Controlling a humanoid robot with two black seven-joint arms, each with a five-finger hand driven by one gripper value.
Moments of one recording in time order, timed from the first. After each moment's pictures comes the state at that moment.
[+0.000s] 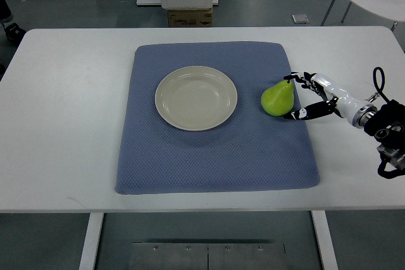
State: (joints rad) left arm 0.01 0.00 -0.11 -0.25 -0.10 0.11 -0.42; right arm 0.99 -0.53 -0.12 0.99 -0.45 -0.16 0.41
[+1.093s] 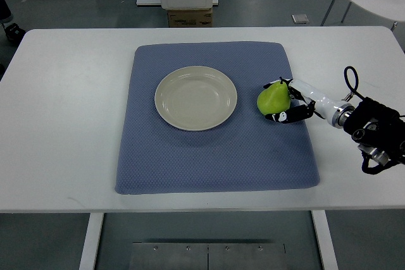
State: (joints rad) left arm 0.01 0.00 -0.11 -0.25 -0.10 0.11 -0.42; right arm 1.10 -0.44 -0.29 0.99 -0.44 -0.19 0.37
